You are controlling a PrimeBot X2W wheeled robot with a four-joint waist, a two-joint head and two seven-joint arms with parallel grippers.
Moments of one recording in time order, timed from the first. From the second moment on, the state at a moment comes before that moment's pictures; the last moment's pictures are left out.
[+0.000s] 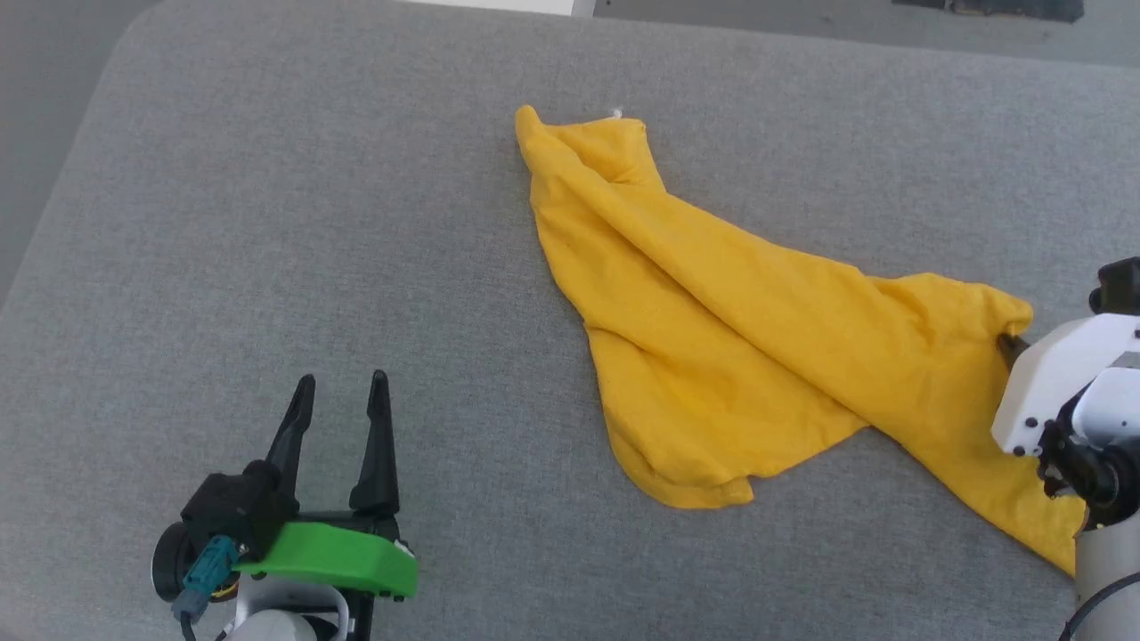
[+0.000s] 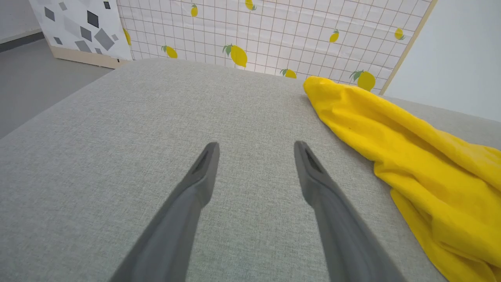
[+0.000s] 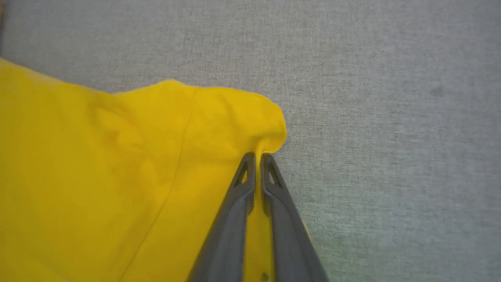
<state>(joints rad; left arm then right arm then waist) -0.03 0.28 -0.29 -0.06 -0.45 0.19 -0.26 -0.35 -0.12 -0.29 0.20 0.14 0.13 0.67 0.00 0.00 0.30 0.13</state>
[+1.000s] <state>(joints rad) 0.04 0.25 -0.26 -0.04 -0.46 0.18 -0.26 -0.40 -0.05 0.64 0.18 0.67 0.13 0.49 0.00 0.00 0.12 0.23</state>
